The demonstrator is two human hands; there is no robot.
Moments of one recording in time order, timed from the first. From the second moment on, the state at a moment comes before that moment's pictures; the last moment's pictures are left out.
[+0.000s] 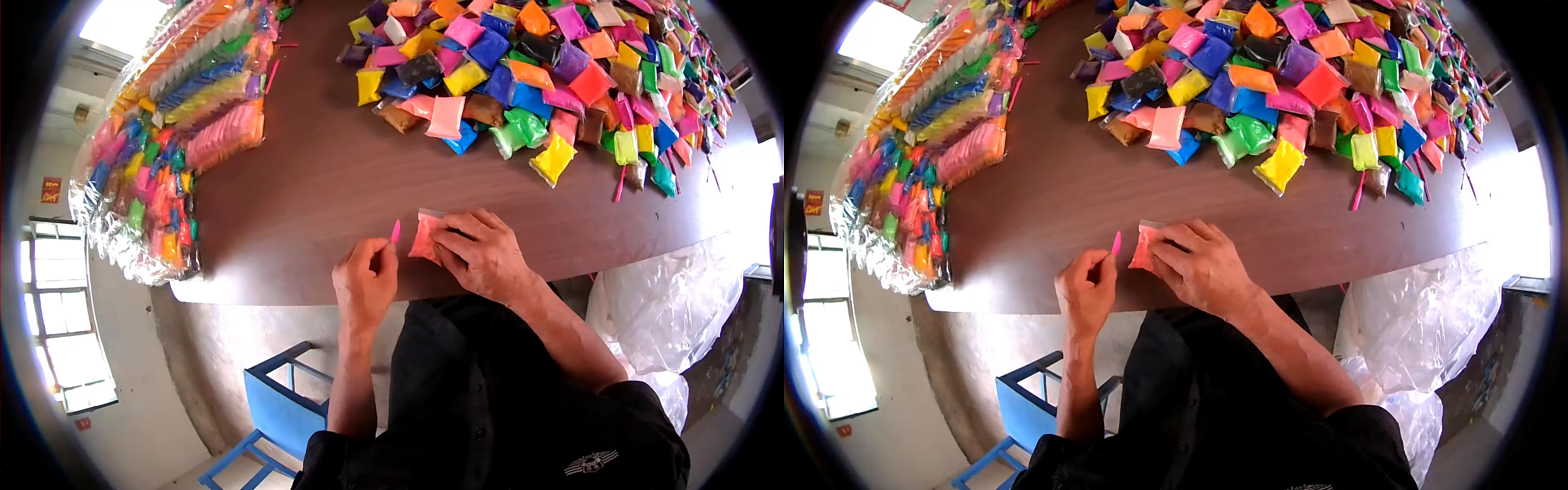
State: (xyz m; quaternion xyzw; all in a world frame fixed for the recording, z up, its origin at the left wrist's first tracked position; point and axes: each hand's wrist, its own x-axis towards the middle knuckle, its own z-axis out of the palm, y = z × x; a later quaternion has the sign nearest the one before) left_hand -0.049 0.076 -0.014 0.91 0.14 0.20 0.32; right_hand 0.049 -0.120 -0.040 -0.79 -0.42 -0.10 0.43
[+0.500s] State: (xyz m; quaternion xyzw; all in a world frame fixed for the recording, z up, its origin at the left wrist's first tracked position) left_hand -0.059 0.078 -0.023 0.92 0.18 0.20 0.27; right_hand 0.046 -0.115 -0.040 -0.81 -0.39 -0.12 0.43
